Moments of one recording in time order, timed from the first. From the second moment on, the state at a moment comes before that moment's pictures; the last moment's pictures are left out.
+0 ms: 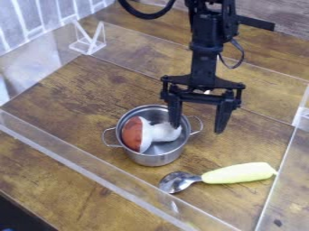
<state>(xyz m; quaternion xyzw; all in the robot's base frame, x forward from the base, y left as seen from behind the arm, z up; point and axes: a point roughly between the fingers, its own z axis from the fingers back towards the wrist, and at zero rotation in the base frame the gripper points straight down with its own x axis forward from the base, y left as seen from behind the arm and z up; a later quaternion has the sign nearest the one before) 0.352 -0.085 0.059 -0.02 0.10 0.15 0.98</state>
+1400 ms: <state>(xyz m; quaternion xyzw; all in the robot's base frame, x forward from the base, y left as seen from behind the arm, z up) 0.325 -0.039 0.042 -0.01 0.07 0.02 1.00</state>
